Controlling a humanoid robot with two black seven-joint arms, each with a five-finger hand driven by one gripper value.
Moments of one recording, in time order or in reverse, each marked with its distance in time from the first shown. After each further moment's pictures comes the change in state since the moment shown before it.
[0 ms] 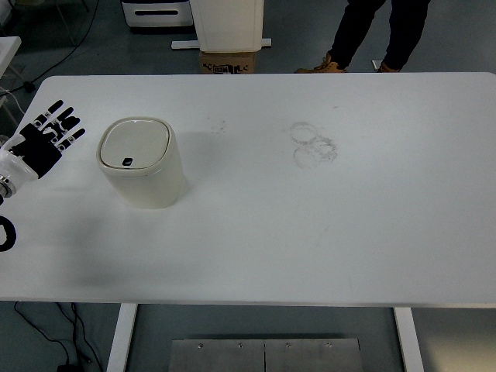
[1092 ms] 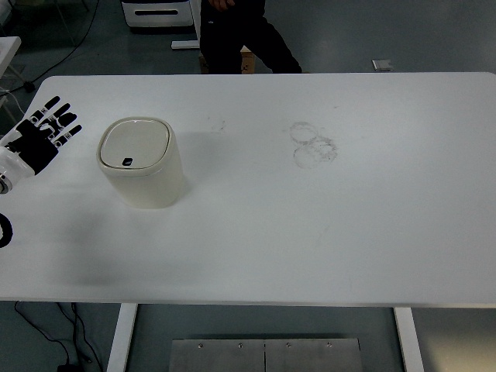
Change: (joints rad) left arm -0.014 0.016 0.012 -0.009 0.000 0.011 0.000; right arm 0.000 0.000 0.000 0.000 0.000 0.000 0.000
